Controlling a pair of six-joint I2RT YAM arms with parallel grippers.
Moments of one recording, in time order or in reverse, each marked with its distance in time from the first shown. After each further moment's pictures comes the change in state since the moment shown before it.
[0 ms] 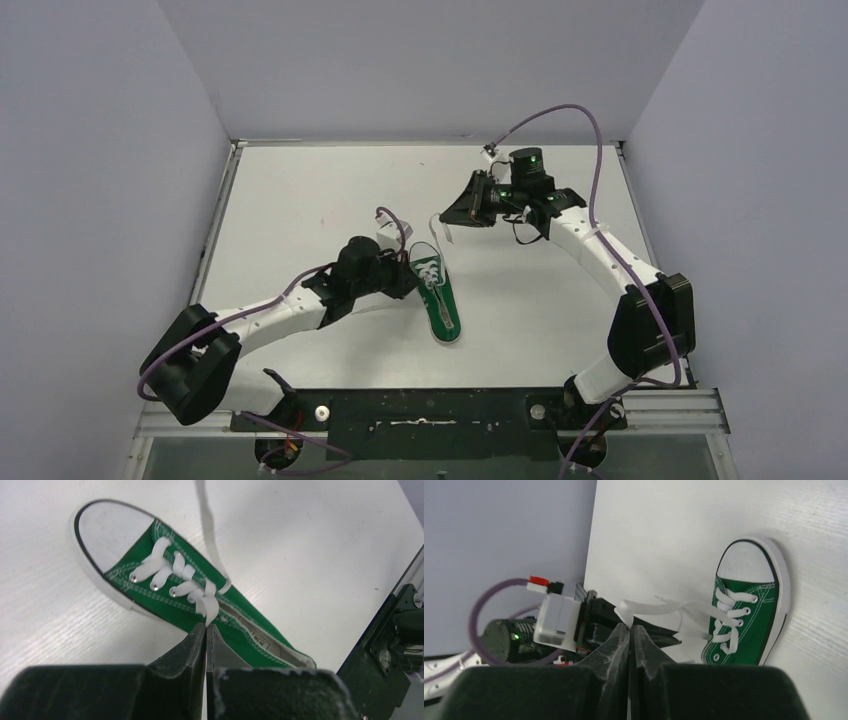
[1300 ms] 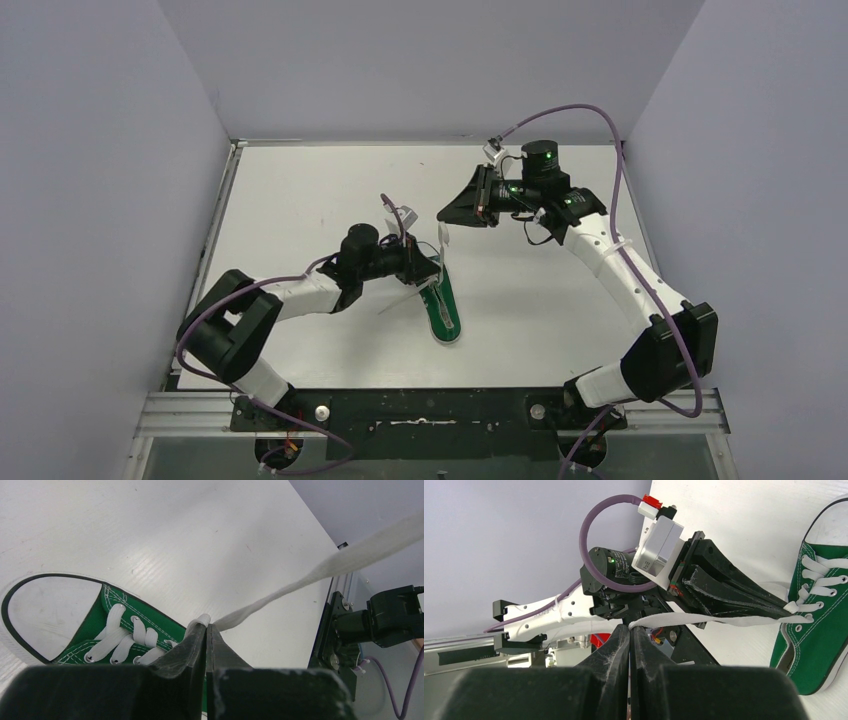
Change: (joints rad) left arm 0.085 0.241 0.072 0.375 0.315 -0.082; right arm 0.013 -0.126 0.060 -0.128 -0.173 0.117
